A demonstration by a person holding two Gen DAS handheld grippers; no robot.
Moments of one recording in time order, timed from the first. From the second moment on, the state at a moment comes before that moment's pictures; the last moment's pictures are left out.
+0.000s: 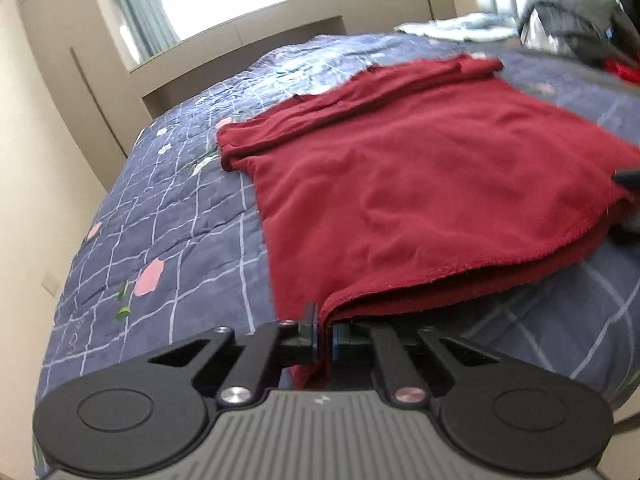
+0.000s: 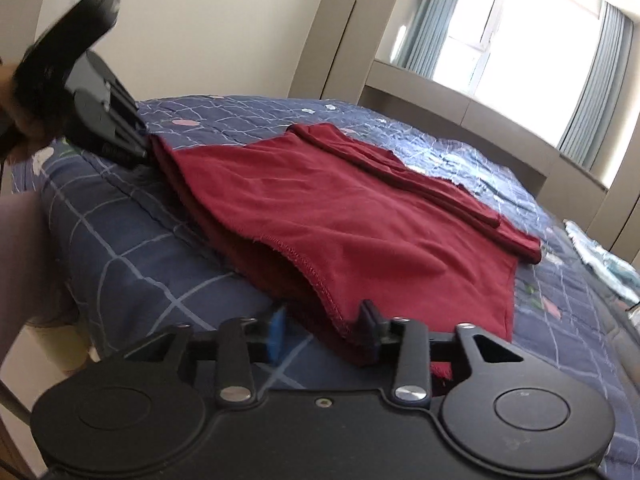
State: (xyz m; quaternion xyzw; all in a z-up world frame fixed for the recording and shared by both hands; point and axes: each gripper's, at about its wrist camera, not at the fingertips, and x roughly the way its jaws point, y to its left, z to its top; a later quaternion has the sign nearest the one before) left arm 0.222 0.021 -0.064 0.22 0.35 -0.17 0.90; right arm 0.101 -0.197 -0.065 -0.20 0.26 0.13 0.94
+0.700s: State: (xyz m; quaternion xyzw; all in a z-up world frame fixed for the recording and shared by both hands) left arm 0.184 0.015 -0.034 0.27 0.29 -0.21 0.89; right arm 0.086 -0.257 -0.042 -0.31 0.21 0.10 0.92
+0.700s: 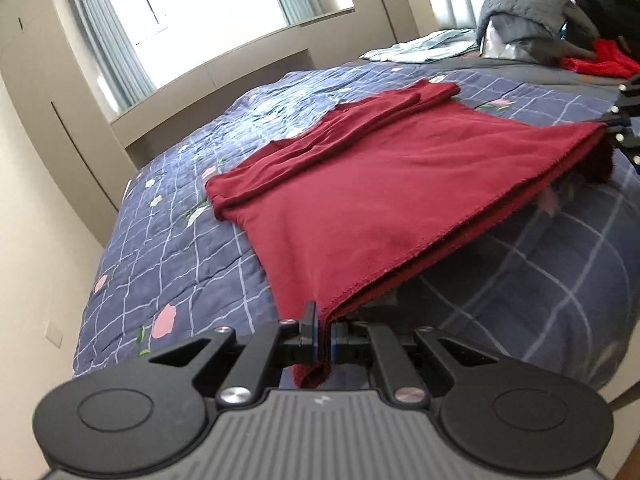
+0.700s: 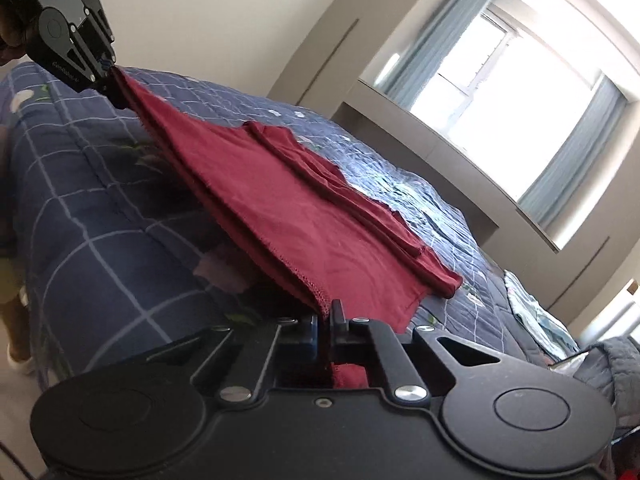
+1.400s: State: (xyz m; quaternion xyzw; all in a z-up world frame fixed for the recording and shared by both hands) left arm 0.159 0.005 0.040 0.24 0.32 -0.28 0.87; right arm 0.081 -0.287 0.050 -0.28 0.30 0.19 0.89
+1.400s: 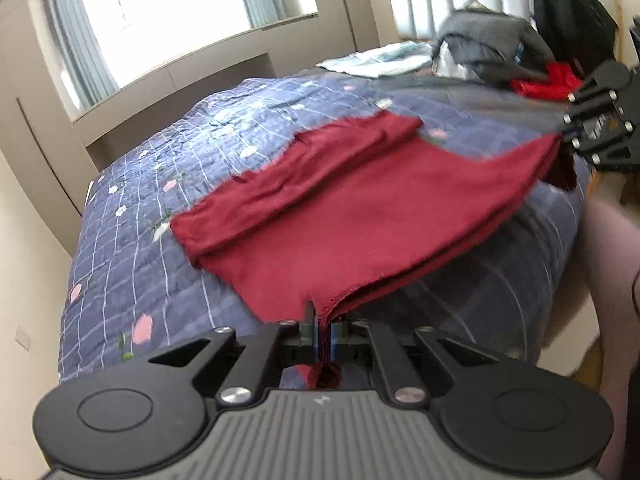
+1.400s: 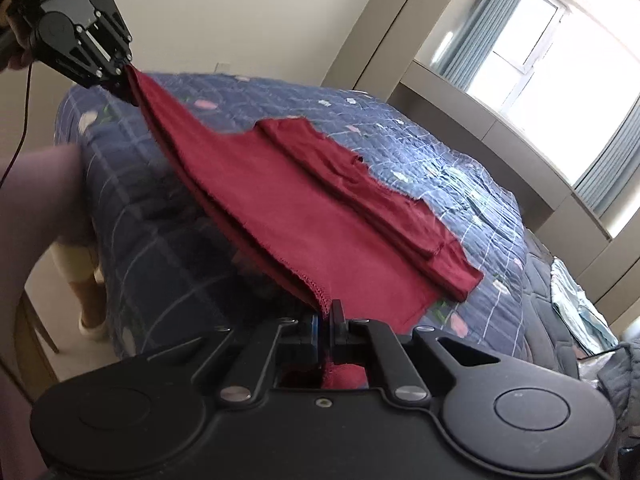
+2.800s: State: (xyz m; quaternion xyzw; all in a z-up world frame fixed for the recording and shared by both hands) left arm 0.613 -0.046 -0.072 0.11 0.49 -0.15 0.85; right arm 0.561 -0.352 -0.049 -0.27 0.42 0.14 0.85
